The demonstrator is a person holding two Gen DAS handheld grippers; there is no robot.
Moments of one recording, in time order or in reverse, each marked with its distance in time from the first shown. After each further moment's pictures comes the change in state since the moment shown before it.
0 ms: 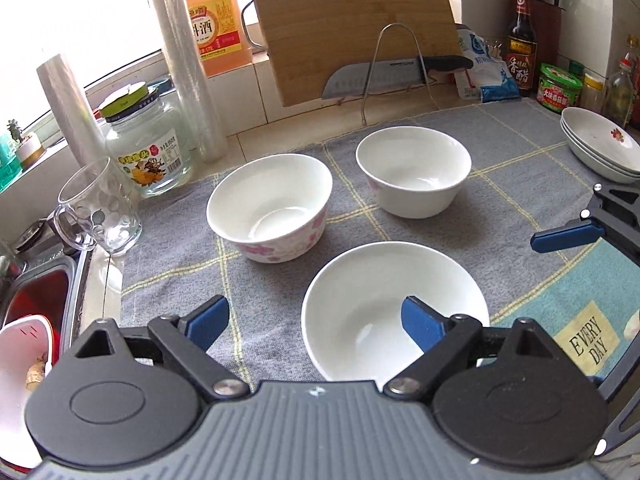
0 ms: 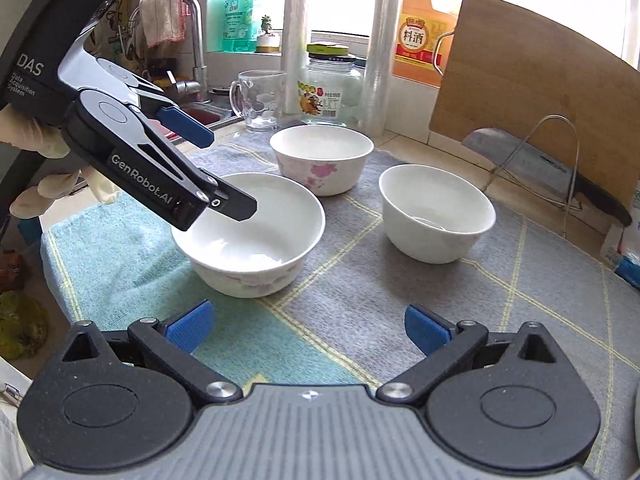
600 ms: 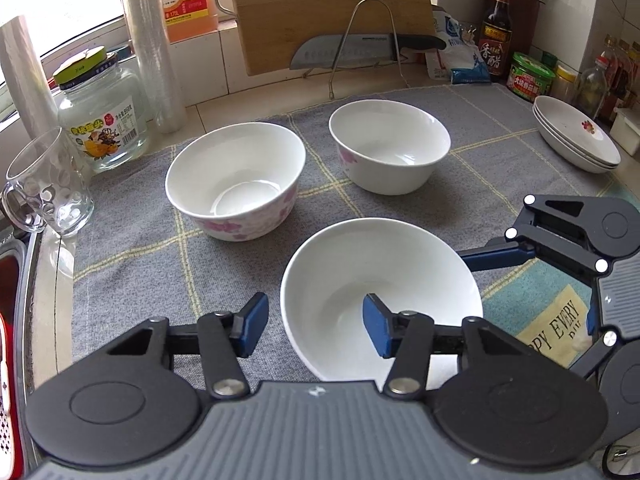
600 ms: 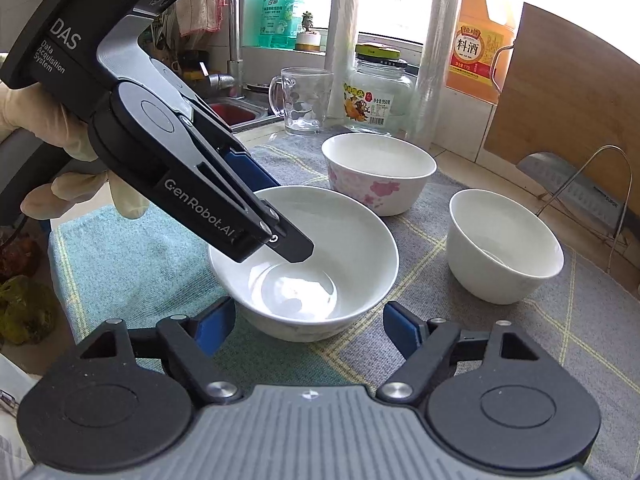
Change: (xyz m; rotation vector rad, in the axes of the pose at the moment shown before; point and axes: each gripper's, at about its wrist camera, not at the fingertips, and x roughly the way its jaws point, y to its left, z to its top) left arm 0.019 0.011 -0.002 -0.001 0.064 -0.166; right arm 0.034 0.025 0.019 -0.070 -0.005 0.051
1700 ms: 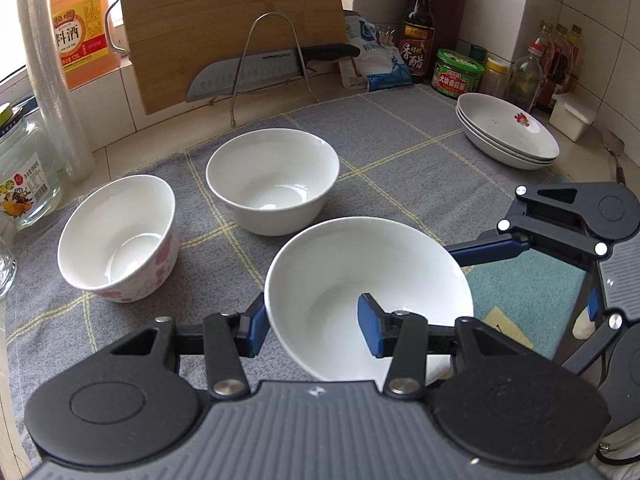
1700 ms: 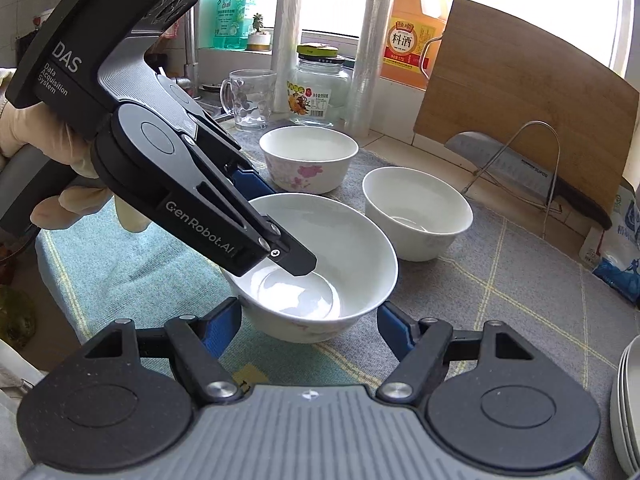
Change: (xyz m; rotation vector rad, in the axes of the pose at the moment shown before) left arm 0.012 -0.059 0.028 0.110 -0.030 -0.152; right arm -0.057 -0.029 -0.020 0.072 0.032 -0.119
